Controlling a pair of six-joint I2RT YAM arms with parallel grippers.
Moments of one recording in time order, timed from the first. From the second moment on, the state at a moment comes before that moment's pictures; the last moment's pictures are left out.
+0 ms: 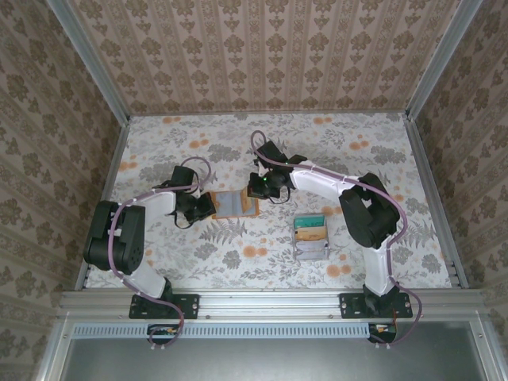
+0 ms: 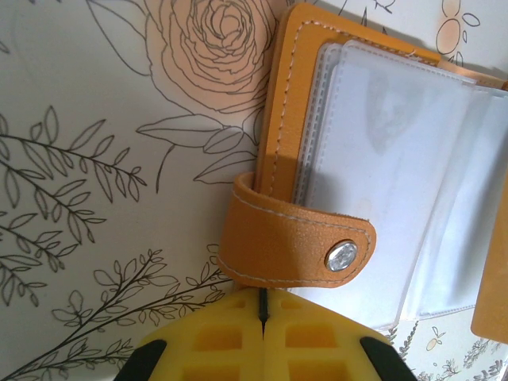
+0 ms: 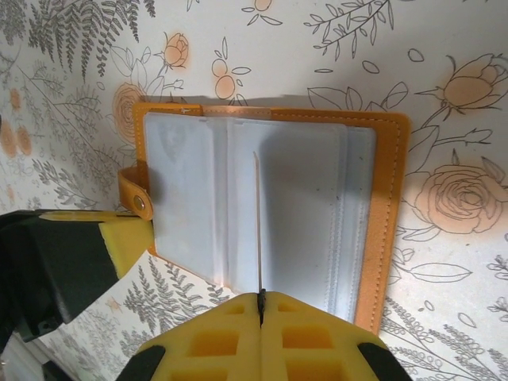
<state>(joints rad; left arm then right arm) -0.26 1.61 0.78 -0.37 0.40 -0.54 0.63 2.00 1.48 -0.53 -0.33 0.70</state>
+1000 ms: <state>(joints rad) -0.25 1.41 0.87 -0.34 0.40 -0.54 0.66 1.22 1.17 -0.99 -0.09 -0.43</state>
